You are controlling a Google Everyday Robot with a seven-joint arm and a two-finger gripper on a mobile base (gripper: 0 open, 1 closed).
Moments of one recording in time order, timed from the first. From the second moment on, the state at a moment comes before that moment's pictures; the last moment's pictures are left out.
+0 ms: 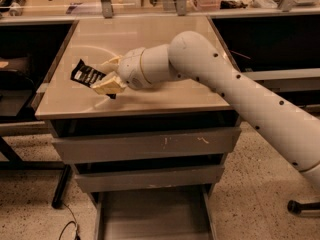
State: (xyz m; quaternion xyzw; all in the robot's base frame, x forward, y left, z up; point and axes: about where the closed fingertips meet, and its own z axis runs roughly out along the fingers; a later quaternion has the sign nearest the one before) arm 0.601 0.139 0.883 -0.58 0.59 0.26 0.49
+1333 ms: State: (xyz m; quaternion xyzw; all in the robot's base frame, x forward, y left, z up) arm 0.635 0.191 0.842 -0.60 0.60 0.30 0.43
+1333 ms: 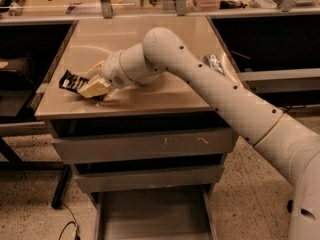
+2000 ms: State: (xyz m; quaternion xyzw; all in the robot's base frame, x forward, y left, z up) arm 0.635 0.191 0.842 -0.60 0.60 0.30 0.43
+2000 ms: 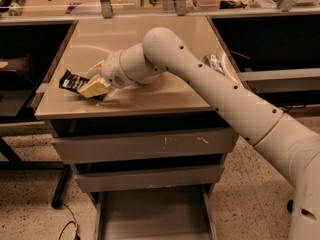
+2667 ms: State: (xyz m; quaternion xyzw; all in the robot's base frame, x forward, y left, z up) arm 0.635 0.191 0.842 -0.60 0.60 0.30 0.43
